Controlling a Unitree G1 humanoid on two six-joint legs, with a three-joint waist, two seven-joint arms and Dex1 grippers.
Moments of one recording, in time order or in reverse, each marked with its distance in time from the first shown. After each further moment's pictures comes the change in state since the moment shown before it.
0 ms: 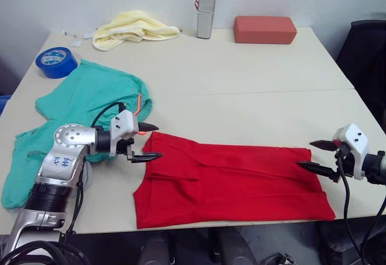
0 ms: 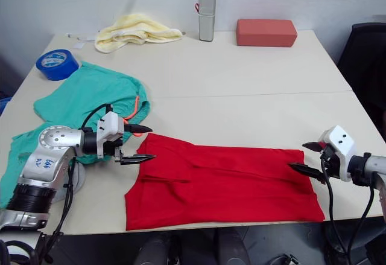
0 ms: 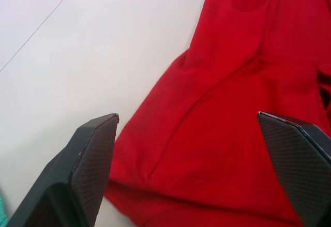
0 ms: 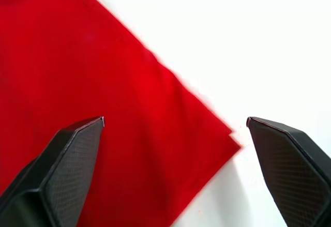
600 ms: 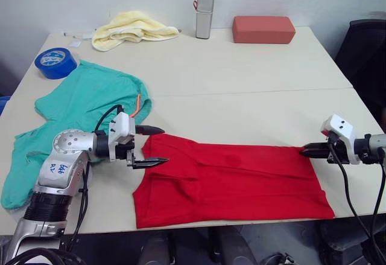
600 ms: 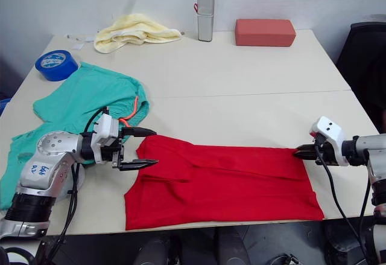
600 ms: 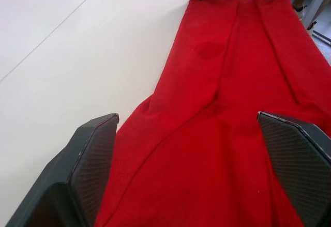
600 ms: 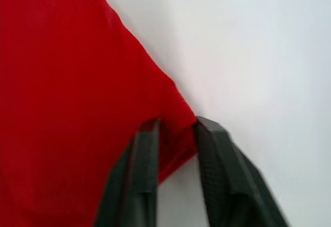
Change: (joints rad) left arm 0.090 -0.011 0.057 -0.123 -0.120 0.046 -0.031; right arm -0.386 0.012 0.240 0.418 -0.179 -0.128 0.208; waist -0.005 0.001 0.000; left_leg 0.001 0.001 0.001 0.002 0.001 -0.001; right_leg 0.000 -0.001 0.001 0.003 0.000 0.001
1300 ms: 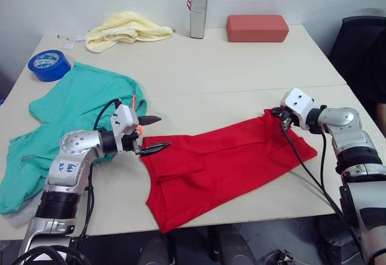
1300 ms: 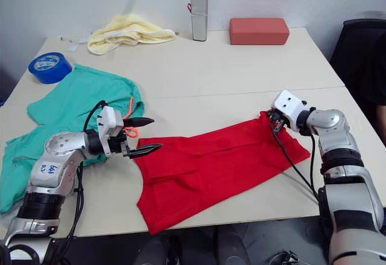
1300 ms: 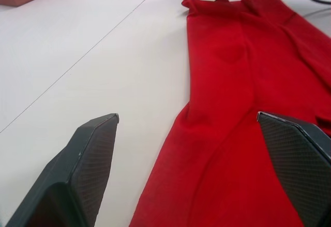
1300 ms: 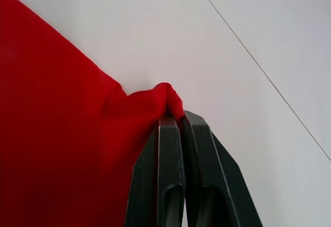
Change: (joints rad) left arm -0.038 -0.079 0.005 0.060 0.065 -0.011 0.193; right arm -0.342 0.278 0.052 0.366 -0.234 -0.431 -0.450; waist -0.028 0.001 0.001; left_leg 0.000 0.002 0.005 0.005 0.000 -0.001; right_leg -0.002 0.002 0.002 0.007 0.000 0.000
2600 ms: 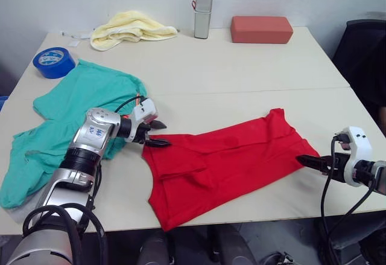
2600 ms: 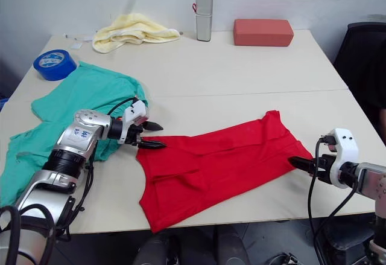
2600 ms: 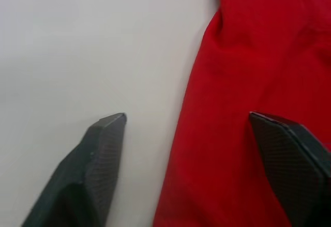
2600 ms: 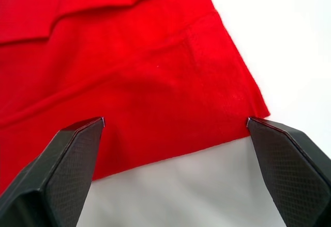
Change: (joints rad) left arm -0.383 -0.022 -0.245 0.498 0.250 0.103 -0.200; right arm 0.704 -0.067 -0.586 -1.193 0.583 1.590 -0.258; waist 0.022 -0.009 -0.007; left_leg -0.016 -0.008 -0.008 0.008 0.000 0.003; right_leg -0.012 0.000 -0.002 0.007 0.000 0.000
